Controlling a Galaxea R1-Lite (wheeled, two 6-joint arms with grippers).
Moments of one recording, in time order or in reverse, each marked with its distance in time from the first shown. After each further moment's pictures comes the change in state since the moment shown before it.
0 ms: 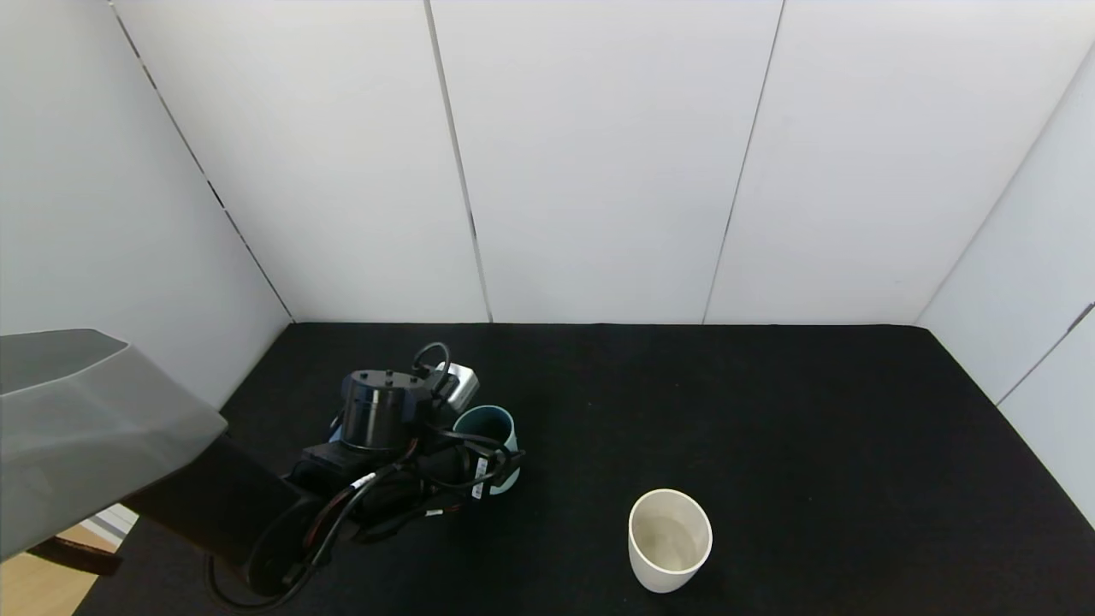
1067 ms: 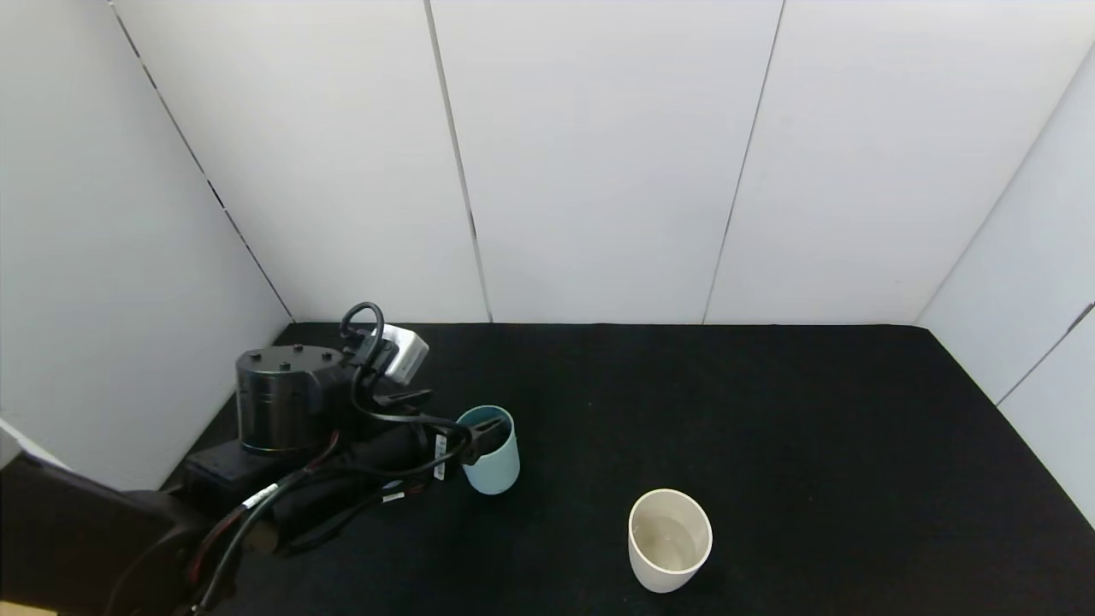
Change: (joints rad) left arm 0.011 -0.256 0.127 -0.059 0.014 0.000; right arm 0.000 0.000 0.000 0.000 0.000 0.000
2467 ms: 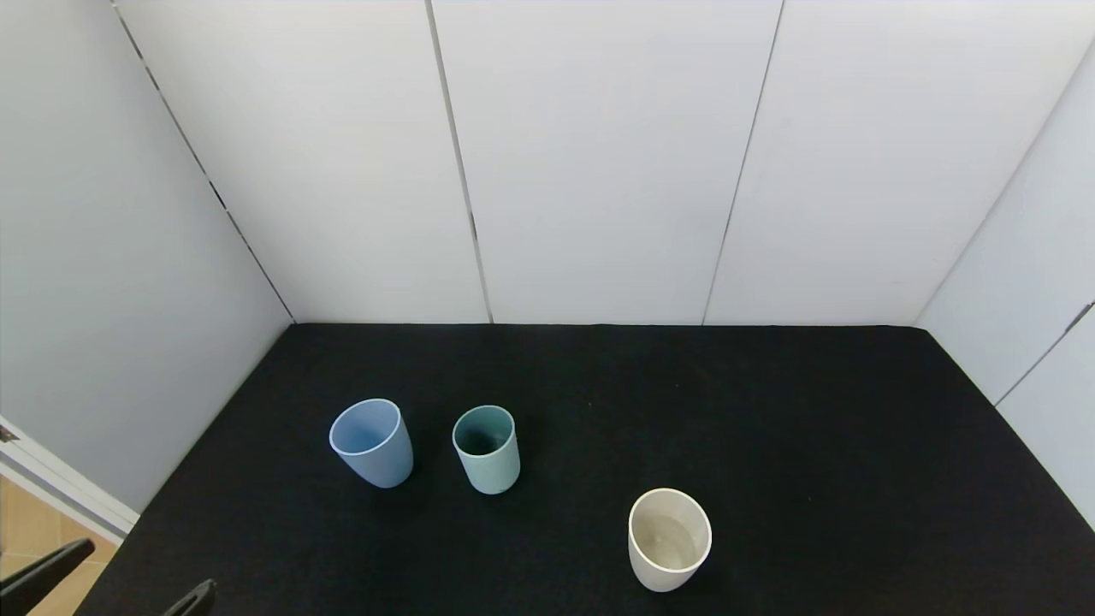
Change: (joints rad) left arm 0.291 -1.163 0.465 0.467 -0.037 0.021; right arm 0.000 0.000 0.000 0.000 0.000 -0.001
